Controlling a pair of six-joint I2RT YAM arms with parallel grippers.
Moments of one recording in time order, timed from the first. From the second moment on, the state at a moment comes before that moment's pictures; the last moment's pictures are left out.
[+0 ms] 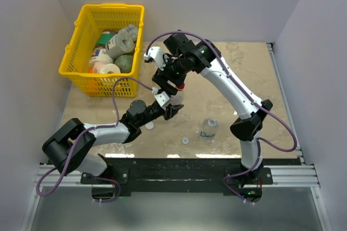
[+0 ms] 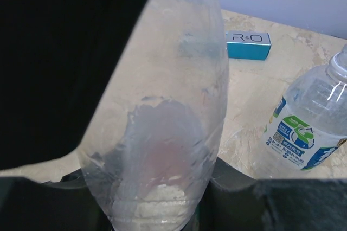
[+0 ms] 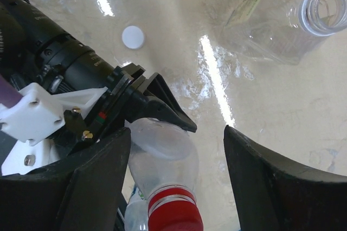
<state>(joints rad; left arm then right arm) -0.75 1.43 0.48 0.97 0.26 0.03 0.81 1.99 2.39 -1.38 -0.21 -0.34</state>
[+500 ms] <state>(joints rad) -0.72 1.43 0.48 0.94 0.41 0.03 0.65 1.87 2.41 -1.18 -0.41 -0.29</state>
